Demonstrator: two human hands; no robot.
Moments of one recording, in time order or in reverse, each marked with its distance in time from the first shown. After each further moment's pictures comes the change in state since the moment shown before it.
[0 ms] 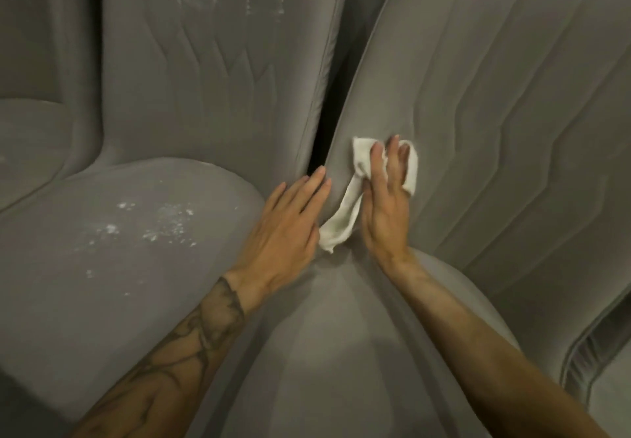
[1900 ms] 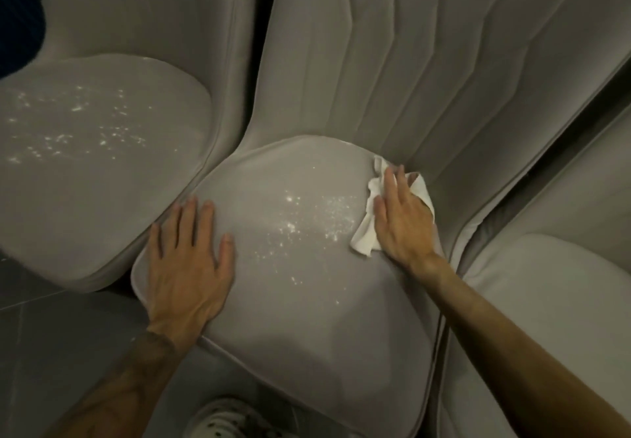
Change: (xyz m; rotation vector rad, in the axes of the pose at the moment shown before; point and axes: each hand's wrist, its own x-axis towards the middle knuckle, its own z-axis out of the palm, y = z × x) left_hand -0.208 -0.336 -0.098 0.254 -0.160 -0.603; right_hand -0.019 -0.209 0.174 -0.399 -0.748 0.292
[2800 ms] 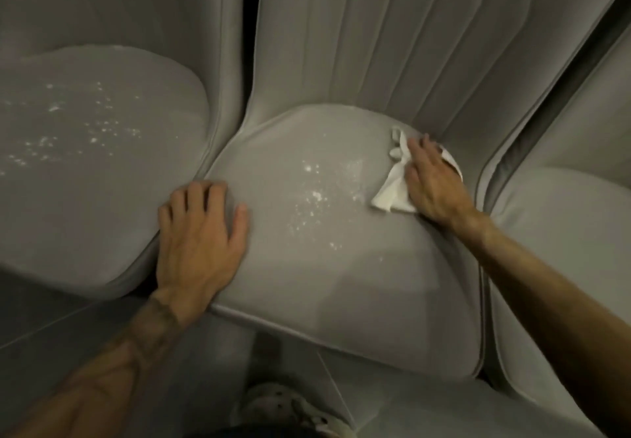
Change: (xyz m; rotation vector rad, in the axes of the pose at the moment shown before) left_hand 0.032 -0.038 0.000 -0.103 0.140 0.253; right_hand -0.028 -0.006 -0.005 0.062 0.007 0.095
